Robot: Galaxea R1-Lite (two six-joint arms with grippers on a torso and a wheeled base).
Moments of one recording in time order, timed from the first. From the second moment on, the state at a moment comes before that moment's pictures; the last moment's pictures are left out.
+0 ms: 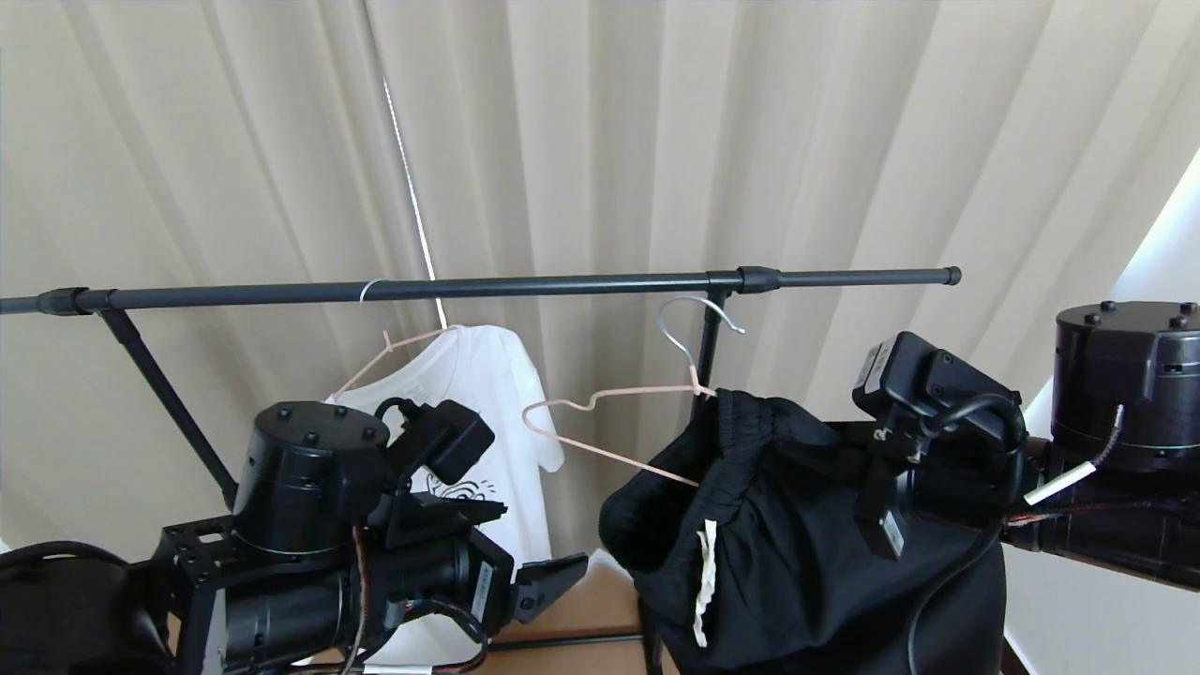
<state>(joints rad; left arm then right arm) -0.65 1.63 -0.54 -0.55 -0.14 -0.09 0.55 1.50 -0.66 -0.47 0.17 -0.47</state>
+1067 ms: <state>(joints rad) -0.71 1.97 -0.54 -0.93 0.13 -0.14 0.64 1.40 -0.61 -0.53 0.15 -0.42</state>
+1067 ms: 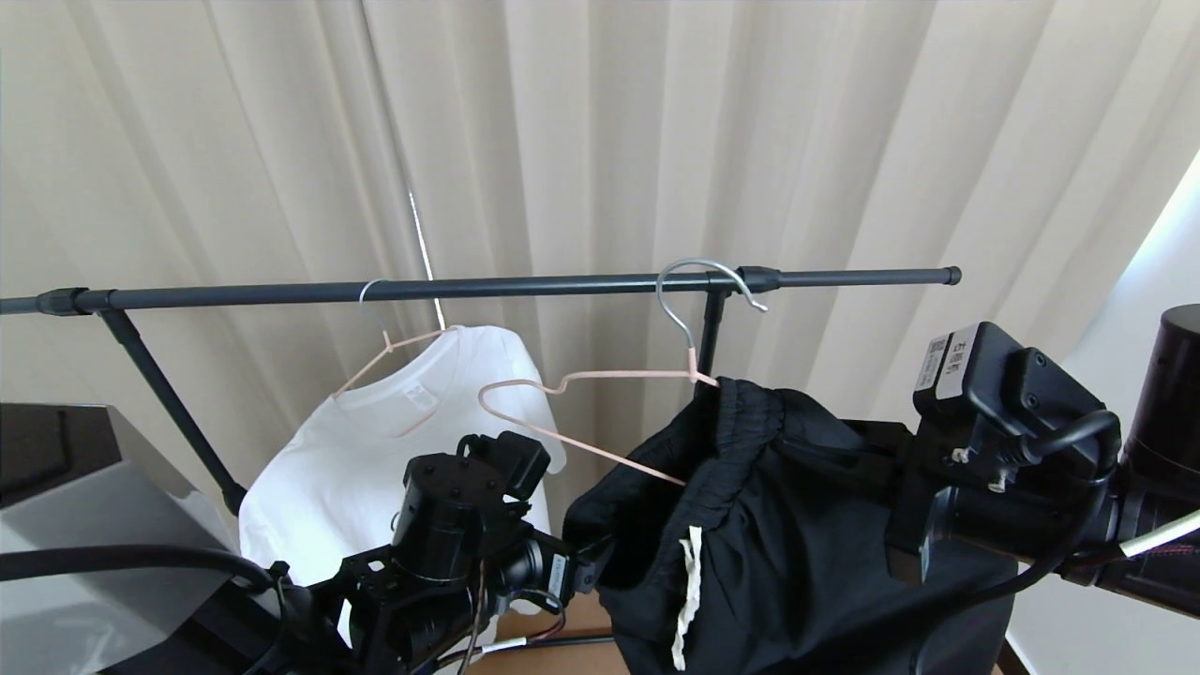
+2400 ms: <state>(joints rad) -0.61 1.92 -0.58 -0.93 0.17 -0.14 0.55 1.45 -0.61 -0.53 0.23 -0.42</state>
